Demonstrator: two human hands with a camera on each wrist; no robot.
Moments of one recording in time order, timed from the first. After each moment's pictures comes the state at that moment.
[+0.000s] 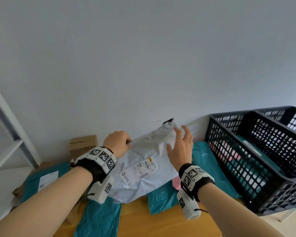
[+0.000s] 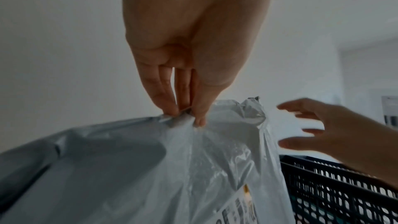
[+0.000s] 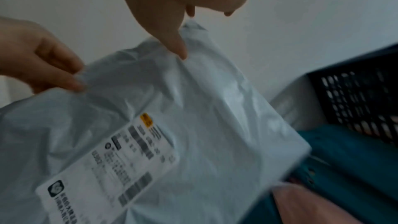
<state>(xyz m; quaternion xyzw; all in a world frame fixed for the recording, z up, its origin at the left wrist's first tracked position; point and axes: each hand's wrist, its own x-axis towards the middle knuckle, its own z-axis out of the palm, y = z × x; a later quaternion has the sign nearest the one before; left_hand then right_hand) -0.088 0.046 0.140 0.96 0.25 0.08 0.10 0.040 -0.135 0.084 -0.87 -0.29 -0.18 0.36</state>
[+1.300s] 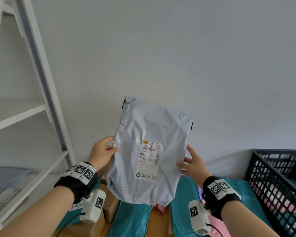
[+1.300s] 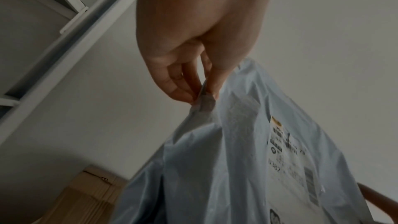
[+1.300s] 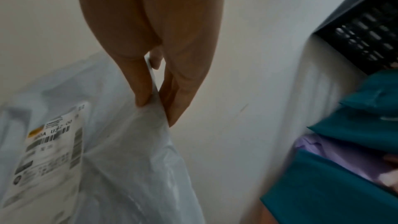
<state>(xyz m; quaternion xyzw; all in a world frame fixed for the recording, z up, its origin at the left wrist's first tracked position) -0.187 0.150 0.169 0.75 0.36 0.35 0.43 0.058 -0.064 0.119 -0.63 -0.30 0.30 0.65</state>
